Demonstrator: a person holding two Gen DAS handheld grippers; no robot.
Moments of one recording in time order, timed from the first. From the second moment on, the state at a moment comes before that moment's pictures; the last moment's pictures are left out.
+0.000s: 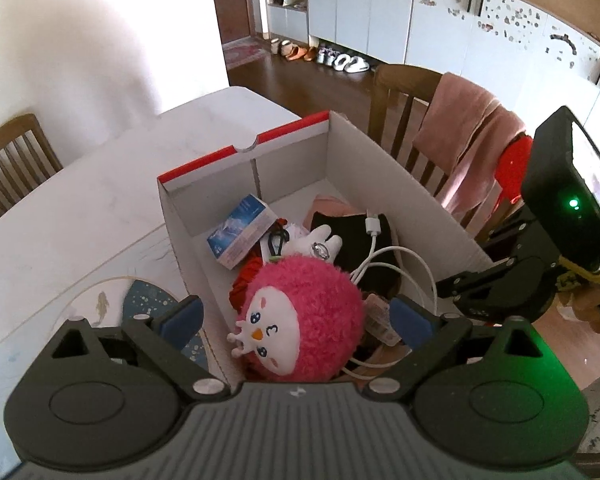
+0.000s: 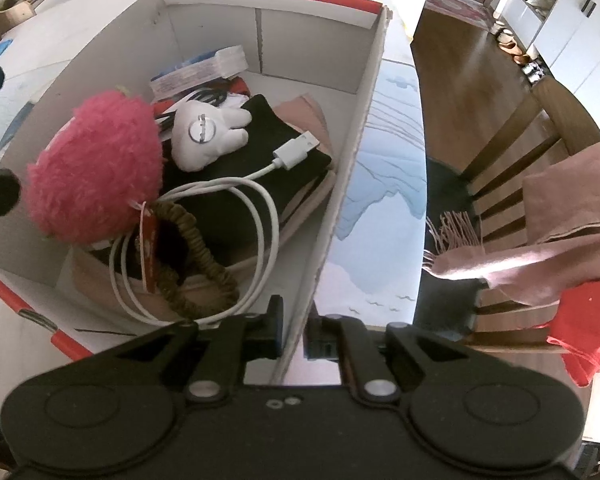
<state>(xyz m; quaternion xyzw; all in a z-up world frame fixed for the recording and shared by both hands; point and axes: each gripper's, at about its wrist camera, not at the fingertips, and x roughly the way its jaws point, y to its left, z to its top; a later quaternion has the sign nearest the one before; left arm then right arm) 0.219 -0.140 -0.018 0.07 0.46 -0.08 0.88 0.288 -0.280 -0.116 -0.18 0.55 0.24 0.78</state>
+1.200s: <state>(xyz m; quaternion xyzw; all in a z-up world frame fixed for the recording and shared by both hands) 0.115 -0.091 0.013 0.01 0.38 -0.09 0.92 0.161 -0.310 -0.013 -0.01 0.44 0.21 0.87</state>
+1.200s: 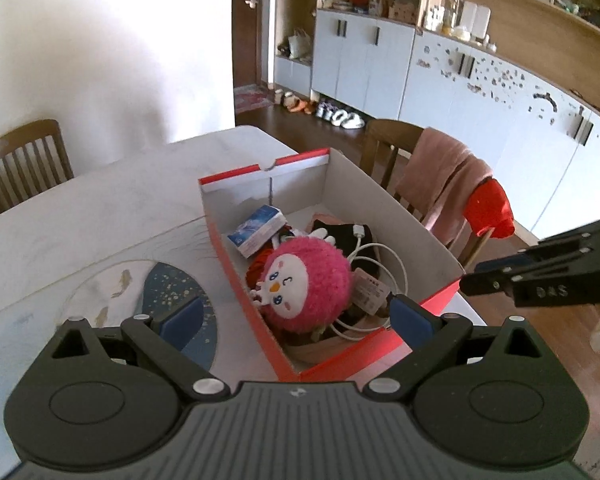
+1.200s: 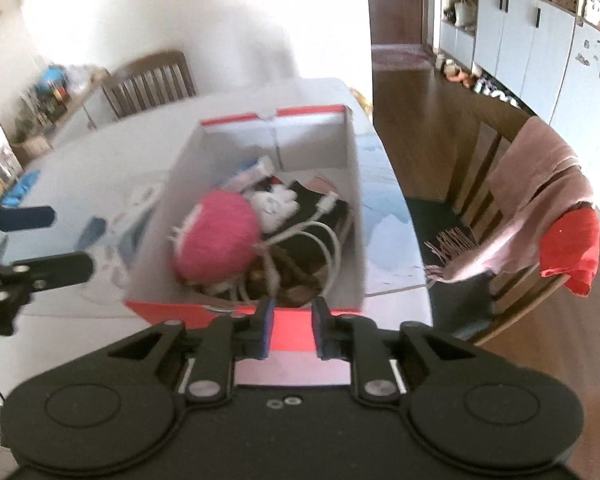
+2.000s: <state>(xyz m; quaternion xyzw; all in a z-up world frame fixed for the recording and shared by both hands) 0.060 -0.065 0.017 -0.01 0.32 -0.10 0.94 0.081 -0.289 0.010 0.01 0.31 0.22 0.92</state>
